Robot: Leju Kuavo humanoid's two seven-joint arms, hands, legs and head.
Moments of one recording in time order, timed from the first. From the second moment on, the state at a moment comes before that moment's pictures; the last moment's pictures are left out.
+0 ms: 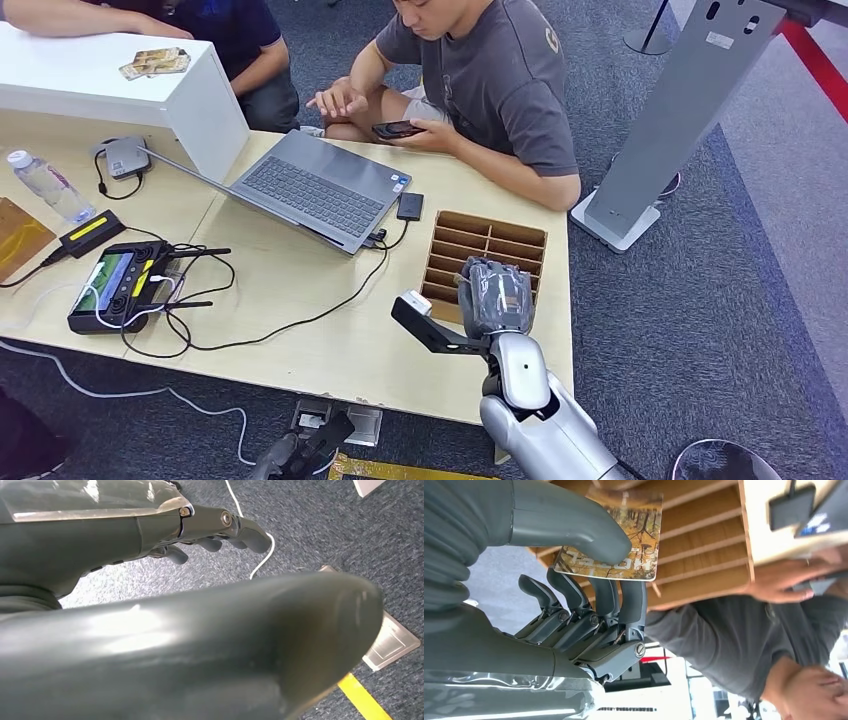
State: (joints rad) left arm -0.24 -0.09 -0.93 -0.29 0.00 0.55 0.24; right arm -0.46 0.08 0.74 -1.13 1.22 -0.27 0.35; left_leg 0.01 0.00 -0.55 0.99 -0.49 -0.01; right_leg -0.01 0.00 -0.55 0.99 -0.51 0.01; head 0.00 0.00
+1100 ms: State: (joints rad) left arm -0.23 -0.09 -0.93 -0.29 -0.02 0.56 0.22; right arm -0.58 0.02 0.66 -1.42 1.24 -0.38 0.31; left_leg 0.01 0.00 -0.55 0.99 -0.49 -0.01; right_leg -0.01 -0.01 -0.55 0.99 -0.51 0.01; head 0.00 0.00
